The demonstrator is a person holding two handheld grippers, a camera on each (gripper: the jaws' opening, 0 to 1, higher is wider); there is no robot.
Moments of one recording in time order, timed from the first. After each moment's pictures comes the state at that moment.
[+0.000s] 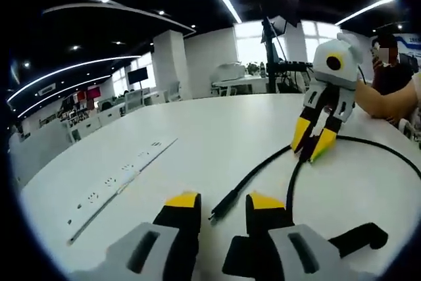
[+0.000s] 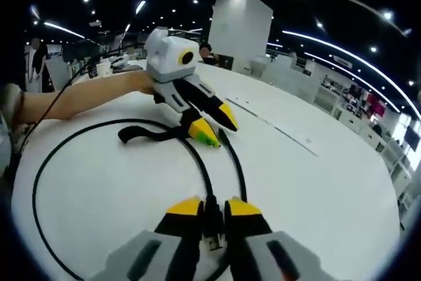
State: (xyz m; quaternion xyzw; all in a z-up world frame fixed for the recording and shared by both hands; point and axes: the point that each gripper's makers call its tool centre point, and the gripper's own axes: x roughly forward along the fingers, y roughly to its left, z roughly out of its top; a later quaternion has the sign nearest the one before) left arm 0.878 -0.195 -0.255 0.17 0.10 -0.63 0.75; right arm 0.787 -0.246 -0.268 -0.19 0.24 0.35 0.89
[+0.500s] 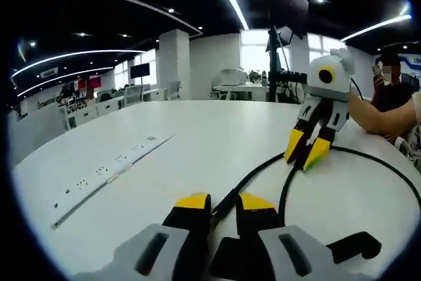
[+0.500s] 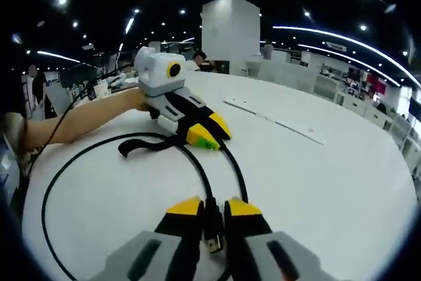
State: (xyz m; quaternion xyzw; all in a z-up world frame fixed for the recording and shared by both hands) left arm 0.873 -0.197 -0.258 0.12 0.12 -0.63 0.76; right arm 0.791 -0.246 -0.270 -0.11 0.24 0.36 0.89
